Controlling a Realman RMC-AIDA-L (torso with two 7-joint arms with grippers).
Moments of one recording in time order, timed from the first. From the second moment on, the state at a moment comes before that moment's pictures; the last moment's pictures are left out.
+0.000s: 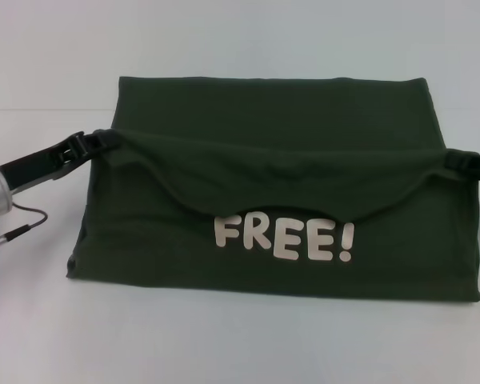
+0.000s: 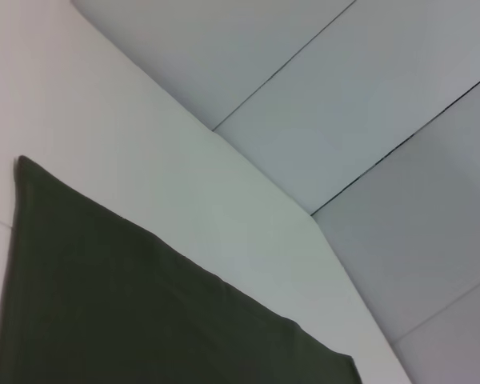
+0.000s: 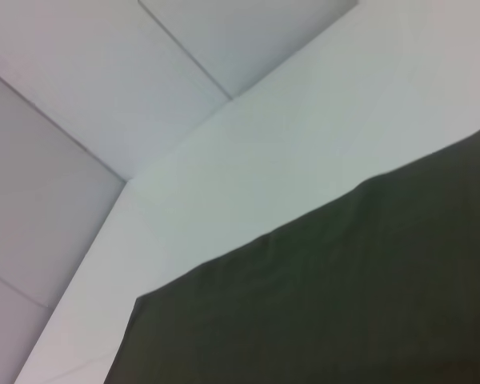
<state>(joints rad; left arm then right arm) -0.65 -2.07 0.21 0.52 2.13 1.26 -1.96 0.57 2.02 -0.32 -0.53 -2.09 -1.21 1.96</state>
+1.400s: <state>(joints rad) -0.69 -2.16 0.21 0.46 2.06 0.92 -1.79 0.59 2.07 -0.40 -0.48 -2.06 -0.96 1.90</state>
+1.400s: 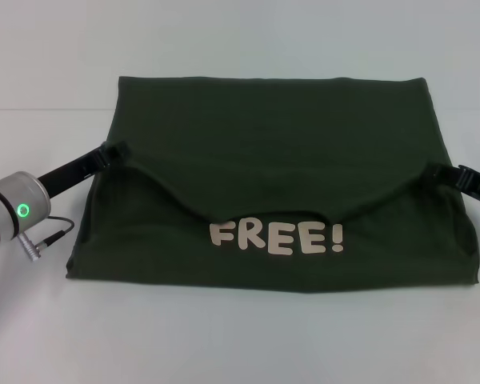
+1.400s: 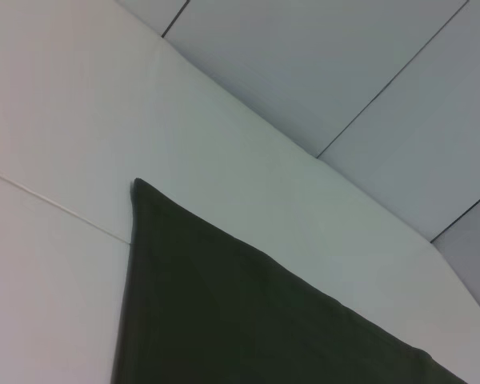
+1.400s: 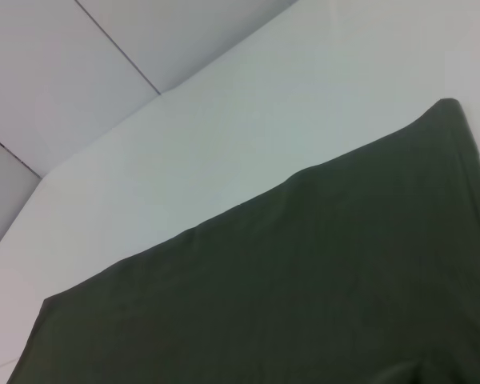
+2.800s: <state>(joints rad) -0.51 -1.95 0.43 0.54 2.28 1.42 -2.22 0.38 2.09 -0.64 -0.45 -2.01 -1.62 1.00</state>
